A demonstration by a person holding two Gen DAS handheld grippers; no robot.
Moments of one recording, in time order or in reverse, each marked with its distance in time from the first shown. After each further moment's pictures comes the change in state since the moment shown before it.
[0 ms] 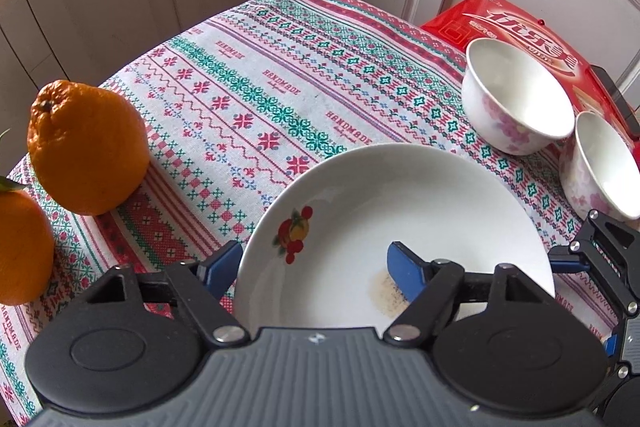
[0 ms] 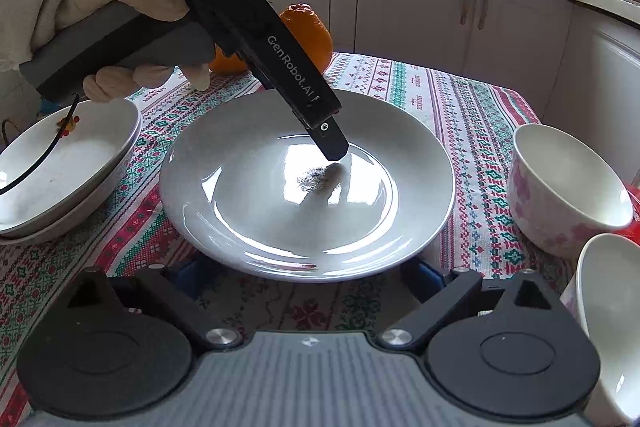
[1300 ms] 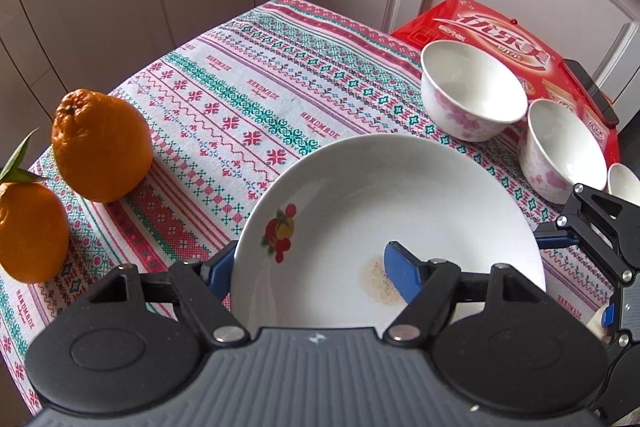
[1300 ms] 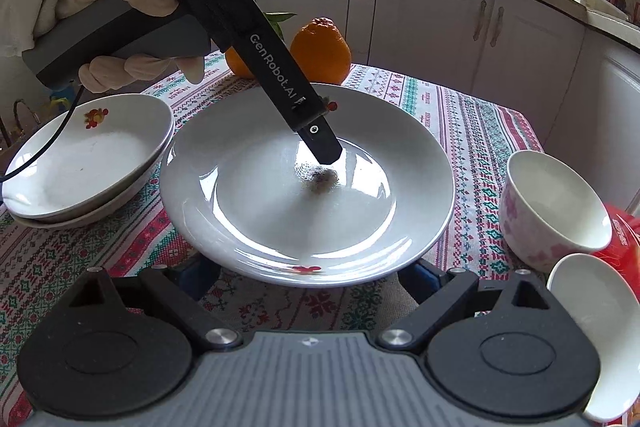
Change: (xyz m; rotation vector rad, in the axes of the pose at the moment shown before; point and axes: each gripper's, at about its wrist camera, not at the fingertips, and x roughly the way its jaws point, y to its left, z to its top) left arm -0.042 -0.013 -0.019 0.025 -0.043 -0.013; right arm -0.029 0.007 0.005 -0.077 -0.001 0.017
